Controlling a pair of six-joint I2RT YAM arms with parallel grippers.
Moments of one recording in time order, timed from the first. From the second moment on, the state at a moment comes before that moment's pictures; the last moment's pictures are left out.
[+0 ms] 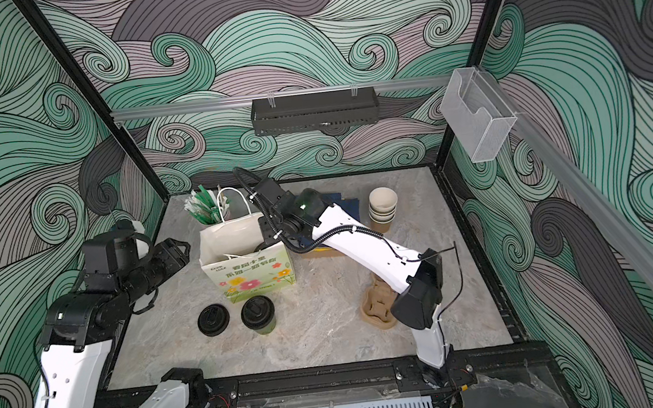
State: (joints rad) left arm -0.14 0.88 1.34 -1.11 -0.05 -0.62; right arm 0.92 1.93 2.12 -1.12 0.21 0.50
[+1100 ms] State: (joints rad) left arm -0.14 0.86 1.41 -1.26 0.02 -0.38; right arm 0.78 2.23 2.57 -1.19 0.04 0.25
